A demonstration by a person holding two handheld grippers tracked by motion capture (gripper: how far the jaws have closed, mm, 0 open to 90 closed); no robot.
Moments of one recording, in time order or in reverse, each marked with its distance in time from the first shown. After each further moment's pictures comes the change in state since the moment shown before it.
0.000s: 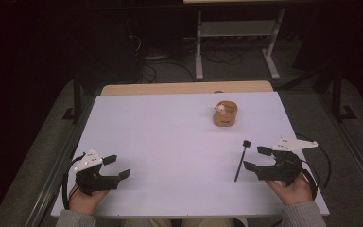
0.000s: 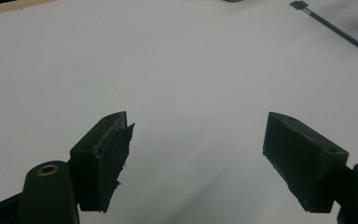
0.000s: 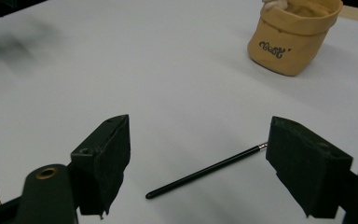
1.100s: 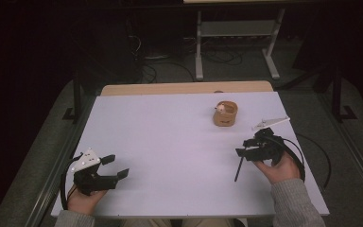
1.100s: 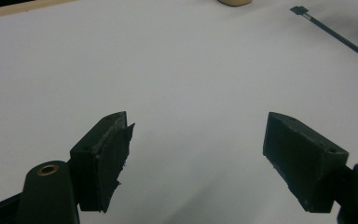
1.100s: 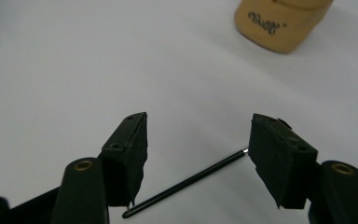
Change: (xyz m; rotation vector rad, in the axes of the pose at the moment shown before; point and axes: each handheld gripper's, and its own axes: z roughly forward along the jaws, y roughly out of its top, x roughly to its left) left arm 0.002 -0.001 -0.002 -0.018 0.004 -0.010; right arm -0.011 0.045 0.041 0.260 -0.072 0.070
